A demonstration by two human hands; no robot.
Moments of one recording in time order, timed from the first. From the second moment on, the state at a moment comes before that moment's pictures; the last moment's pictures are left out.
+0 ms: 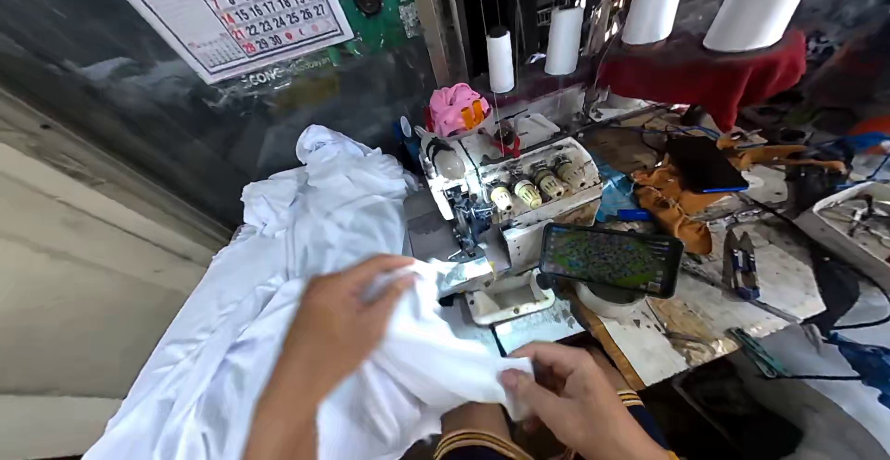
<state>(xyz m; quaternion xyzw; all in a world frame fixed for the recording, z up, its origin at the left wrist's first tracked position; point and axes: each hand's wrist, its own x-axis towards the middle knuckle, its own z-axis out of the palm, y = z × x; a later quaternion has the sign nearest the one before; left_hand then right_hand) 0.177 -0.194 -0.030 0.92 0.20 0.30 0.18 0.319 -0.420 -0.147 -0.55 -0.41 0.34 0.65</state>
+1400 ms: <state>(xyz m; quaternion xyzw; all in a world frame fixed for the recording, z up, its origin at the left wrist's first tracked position) 0.188 -0.253 -0.085 0.89 -0.11 0.11 0.43 0.323 -0.452 -0.178 -0.62 -0.35 0.24 0.66</state>
